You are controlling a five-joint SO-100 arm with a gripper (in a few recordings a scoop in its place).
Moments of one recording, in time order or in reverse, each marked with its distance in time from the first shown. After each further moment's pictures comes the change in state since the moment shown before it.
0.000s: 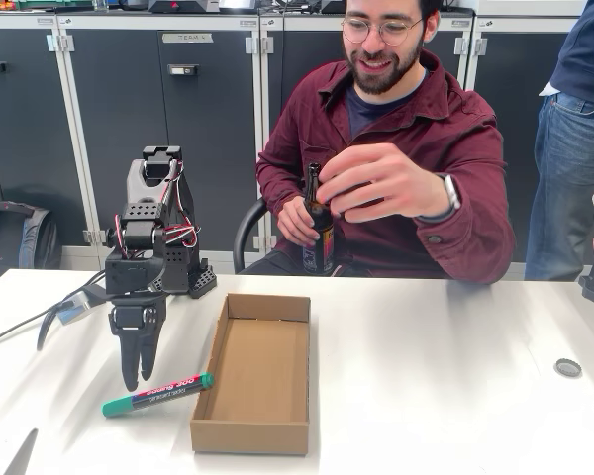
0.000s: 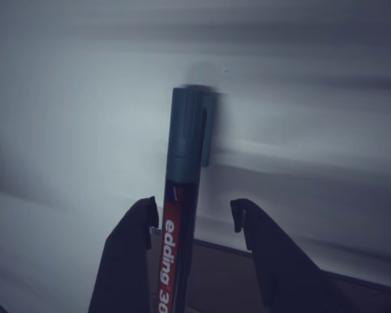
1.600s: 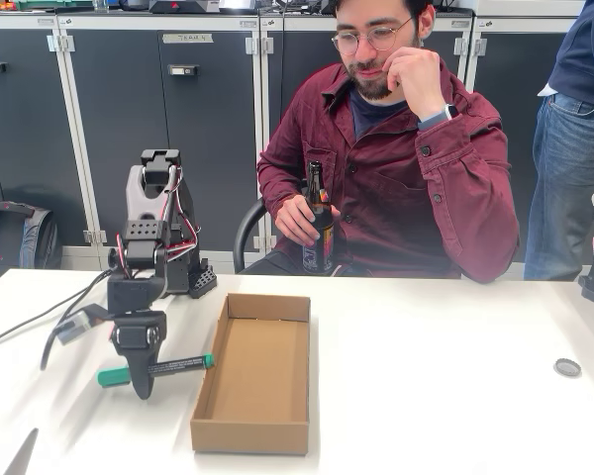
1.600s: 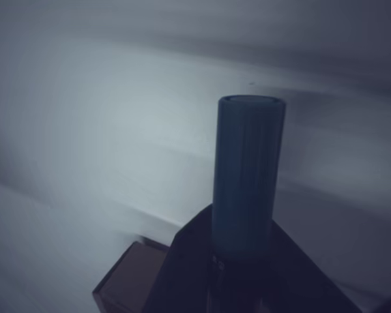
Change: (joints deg) arm -0.4 0.6 3.3 -8.8 -7.4
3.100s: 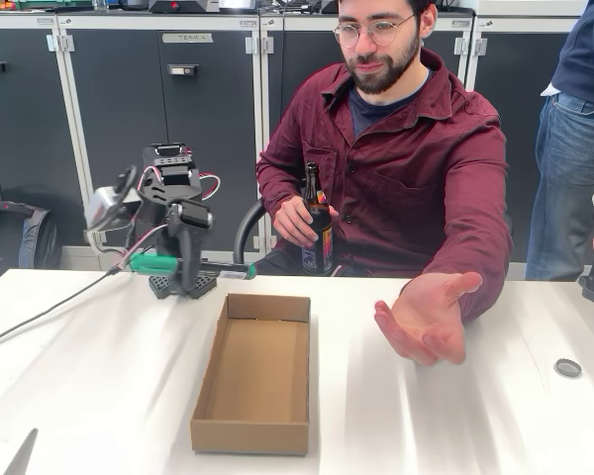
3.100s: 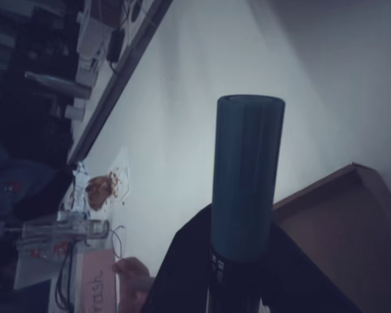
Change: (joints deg) arm -18.8 18.5 -8.7 -11.0 -30.5
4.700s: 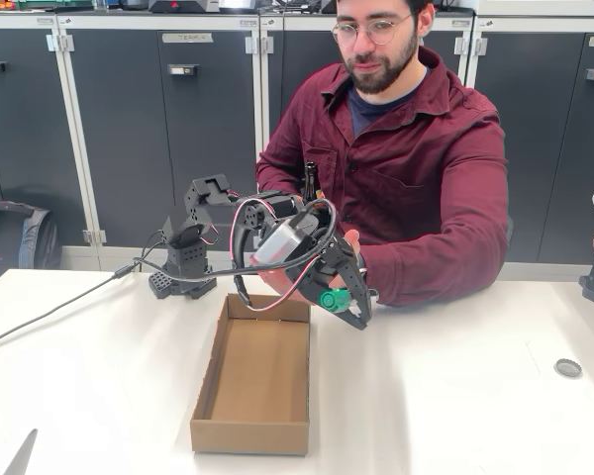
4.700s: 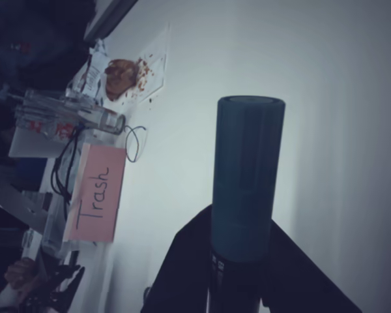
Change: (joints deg) arm -19.1 -54.3 -65.2 12.3 -6.4
